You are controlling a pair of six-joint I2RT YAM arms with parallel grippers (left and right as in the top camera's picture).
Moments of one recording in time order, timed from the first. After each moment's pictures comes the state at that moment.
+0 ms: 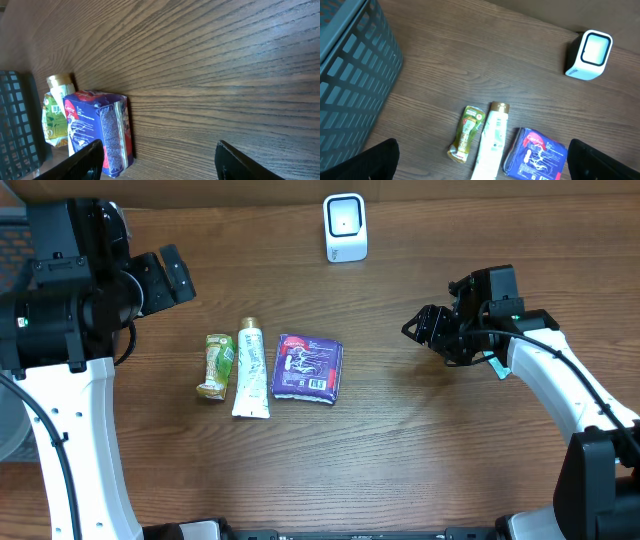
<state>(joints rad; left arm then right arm) 0.10 1.50 1.97 -1.35 -0.02 -0.26 0.14 1.66 1.12 -0.56 -0.51 0.53</state>
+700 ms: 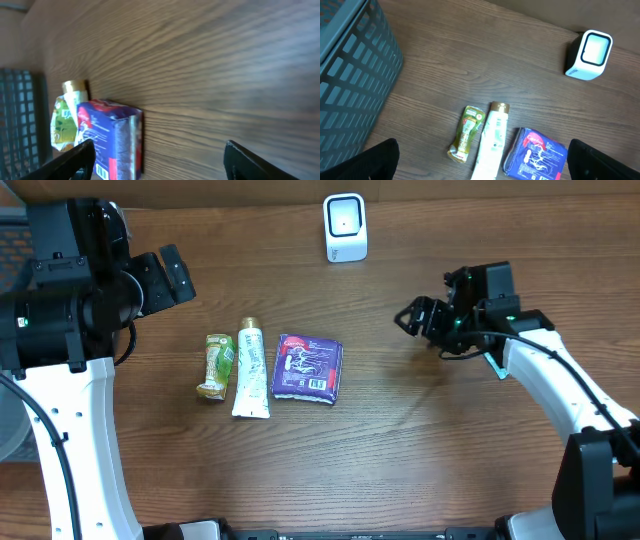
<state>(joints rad) 0.10 1.50 1.97 -1.35 -0.02 -0.26 0.17 1.67 1.12 -0.44 -0.51 0.51</state>
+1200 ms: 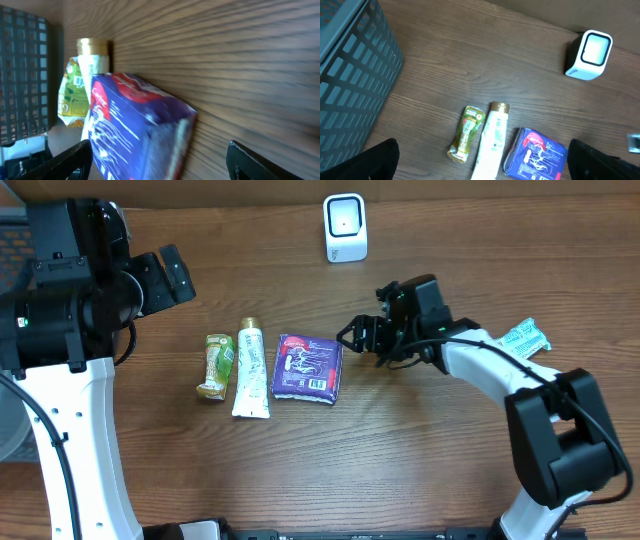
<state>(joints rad) 0.10 1.50 1.97 -1.35 -0.02 -0.26 0.39 1.89 1.11 -0.14 -0.62 0.57</state>
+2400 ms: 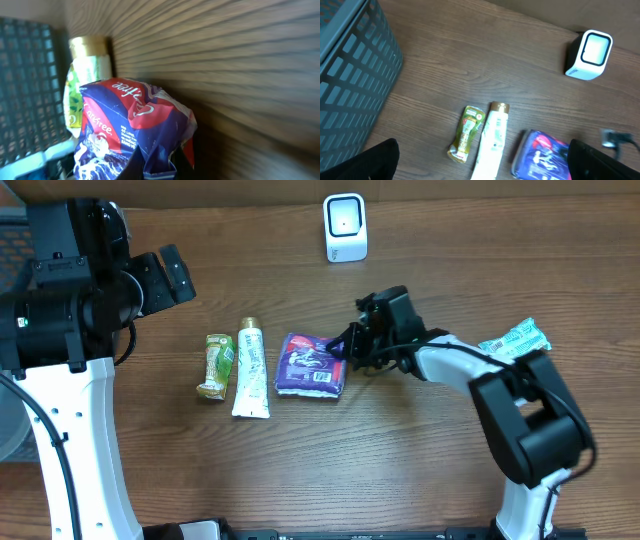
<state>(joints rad) 0.10 1.50 1.97 -1.35 -0.02 -0.26 0.45 1.99 1.11 0.00 -0.63 0.79</state>
